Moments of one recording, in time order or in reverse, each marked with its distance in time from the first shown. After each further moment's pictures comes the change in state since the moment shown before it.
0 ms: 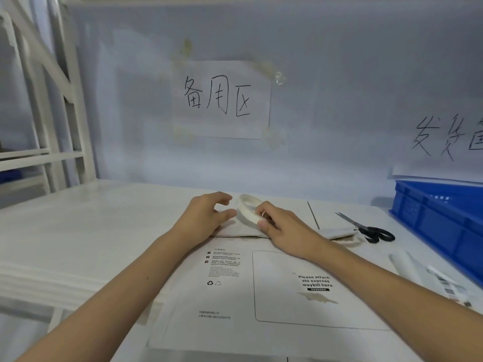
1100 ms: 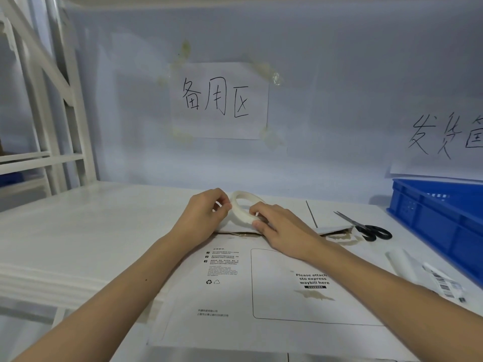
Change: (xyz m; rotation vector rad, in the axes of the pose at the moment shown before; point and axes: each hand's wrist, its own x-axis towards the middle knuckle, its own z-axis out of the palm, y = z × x) left_hand -0.007 0.009 -0.001 0.068 0.083 0.137; right_hand -0.007 -0.018 -0.007 -0.130 0.002 -0.060
